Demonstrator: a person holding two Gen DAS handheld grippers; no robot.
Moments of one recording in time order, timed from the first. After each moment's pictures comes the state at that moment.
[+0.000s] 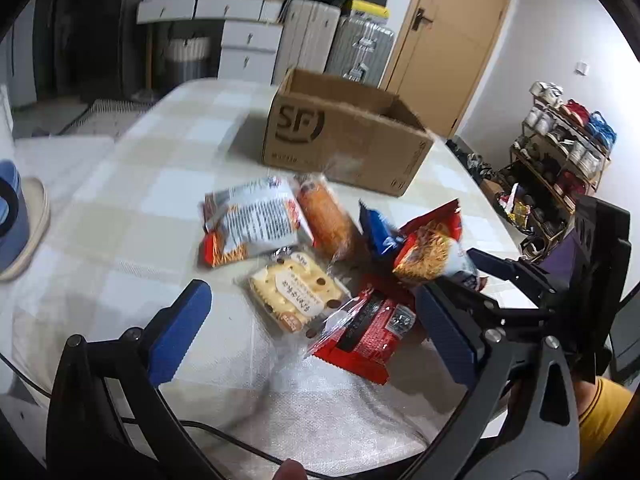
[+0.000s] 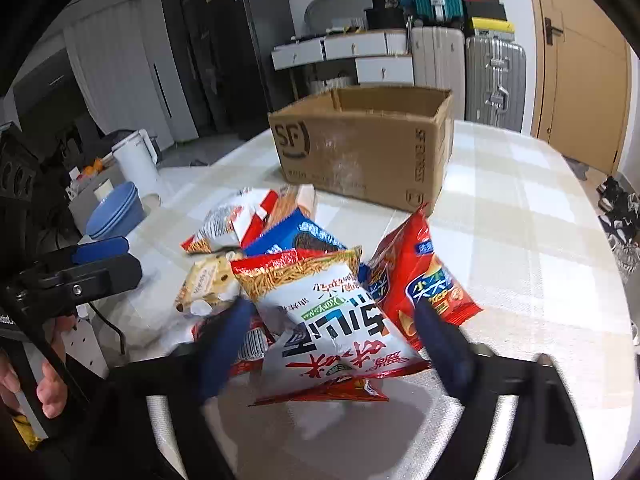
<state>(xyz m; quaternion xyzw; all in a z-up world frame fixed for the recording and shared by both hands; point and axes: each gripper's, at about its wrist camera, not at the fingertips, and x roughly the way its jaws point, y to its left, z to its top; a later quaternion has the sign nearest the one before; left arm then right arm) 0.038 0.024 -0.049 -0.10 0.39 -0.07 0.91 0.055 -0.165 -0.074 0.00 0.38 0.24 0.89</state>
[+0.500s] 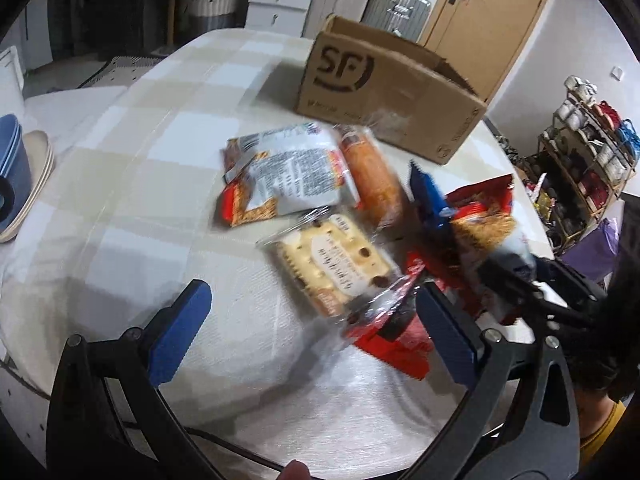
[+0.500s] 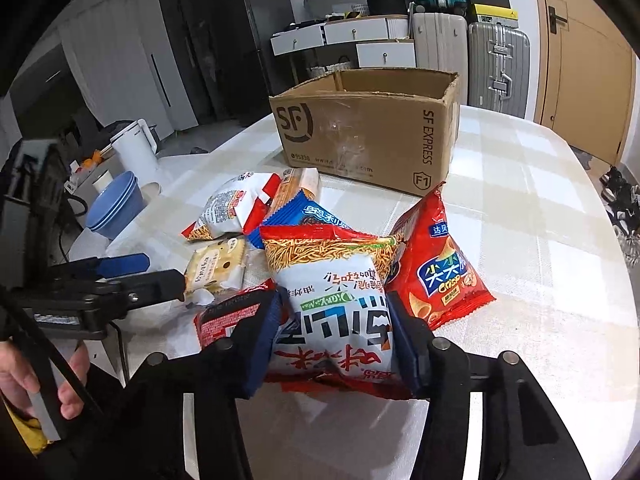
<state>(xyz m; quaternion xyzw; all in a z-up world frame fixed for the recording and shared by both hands) 0.067 0.032 -0.090 -0.12 0.46 -0.03 0.88 0.052 -0.159 -0.077 0.00 0.40 0.24 0.89</state>
